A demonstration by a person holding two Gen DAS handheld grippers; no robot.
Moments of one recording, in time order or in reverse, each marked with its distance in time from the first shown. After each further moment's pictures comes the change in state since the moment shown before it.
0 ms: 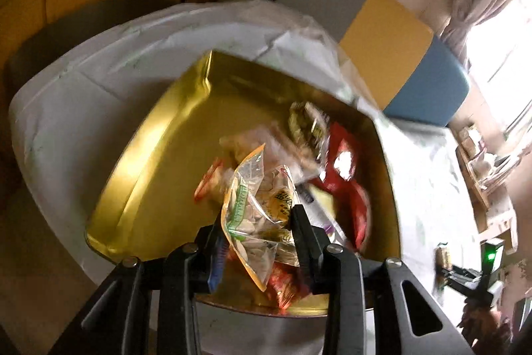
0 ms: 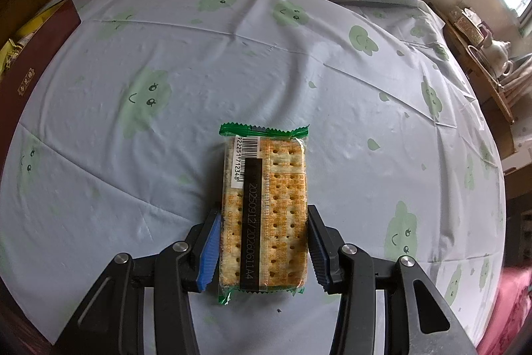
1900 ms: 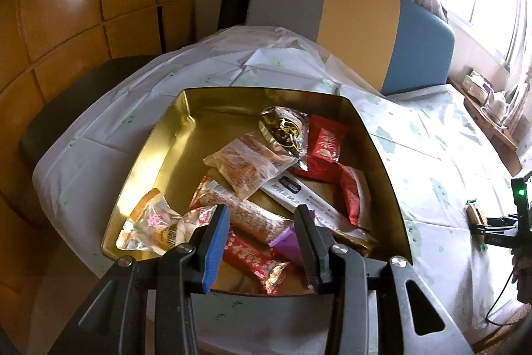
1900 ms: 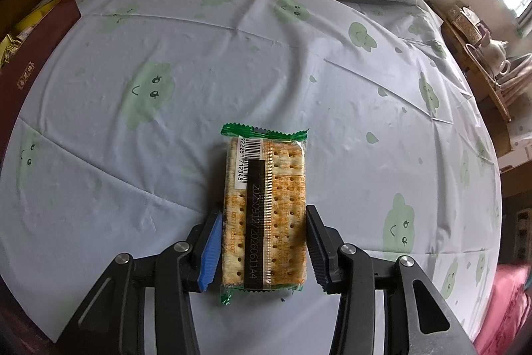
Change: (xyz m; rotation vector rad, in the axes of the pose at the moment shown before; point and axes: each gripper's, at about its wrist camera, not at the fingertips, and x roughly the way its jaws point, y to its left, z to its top) left arm -0.031 -0.054 -0.029 0.271 -0.125 0.111; right arm -0.002 0.000 0.003 0.003 0.028 -0.016
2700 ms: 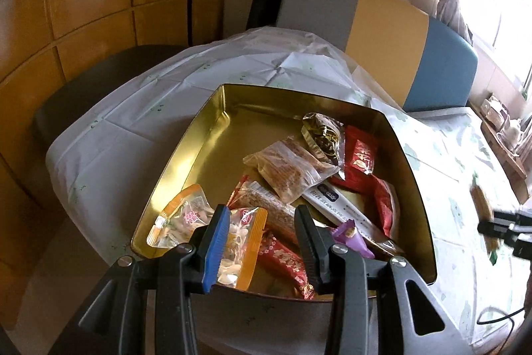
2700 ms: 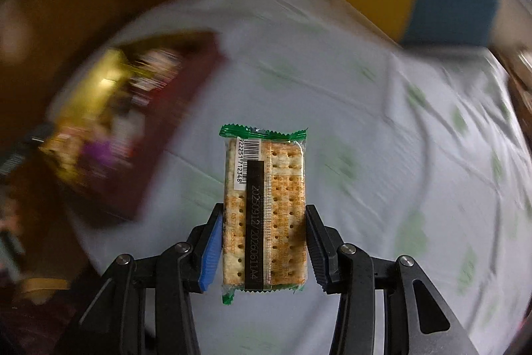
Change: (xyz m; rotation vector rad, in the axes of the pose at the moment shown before) left arm 0.002 0.039 -0.001 -0.111 -0.014 0.051; right arm -0.084 0.108 0.042 -0.136 -0.179 0.338
